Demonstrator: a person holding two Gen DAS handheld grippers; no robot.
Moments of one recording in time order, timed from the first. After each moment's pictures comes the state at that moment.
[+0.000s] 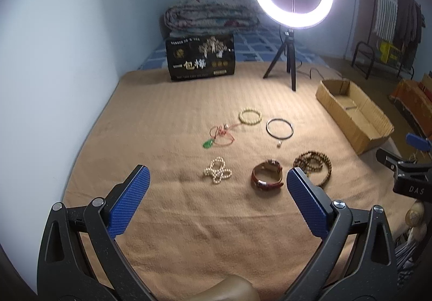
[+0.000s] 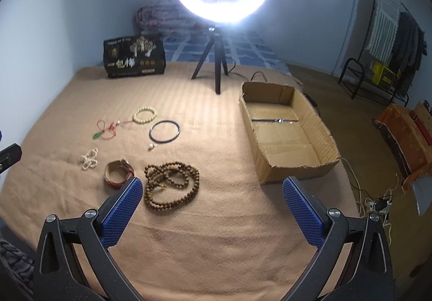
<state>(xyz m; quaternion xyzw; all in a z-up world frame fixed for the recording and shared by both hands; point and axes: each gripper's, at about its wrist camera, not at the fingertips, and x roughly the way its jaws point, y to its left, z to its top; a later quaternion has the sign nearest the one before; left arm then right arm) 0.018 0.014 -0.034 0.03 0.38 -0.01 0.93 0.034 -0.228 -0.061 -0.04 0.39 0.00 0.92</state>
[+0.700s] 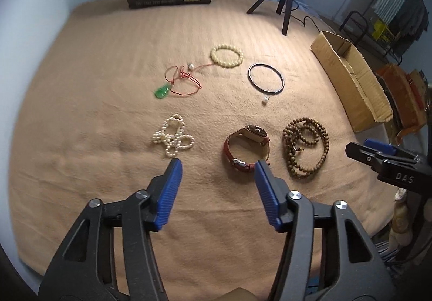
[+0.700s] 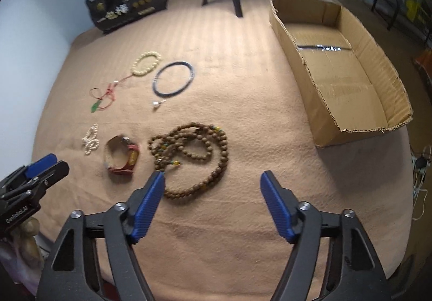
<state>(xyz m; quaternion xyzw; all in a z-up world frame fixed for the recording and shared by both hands) 0.111 0.004 -0.116 -0.05 0.54 -0.08 0.84 0.118 -0.235 -0.133 0.06 0.57 0.06 0.82</state>
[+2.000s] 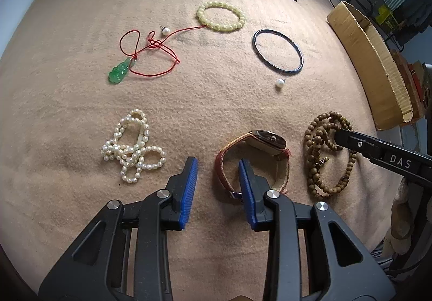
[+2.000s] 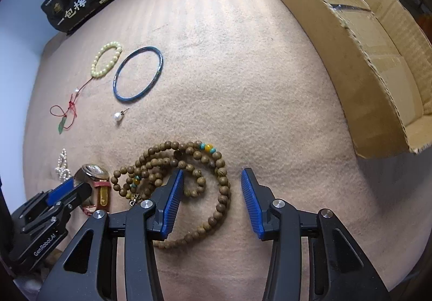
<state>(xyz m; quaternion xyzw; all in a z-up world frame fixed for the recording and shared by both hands) 0.163 -0.018 -0.187 -0.04 0.60 -0.10 0.79 0.175 -0.244 -0.200 0.11 0.62 0.03 0.77</state>
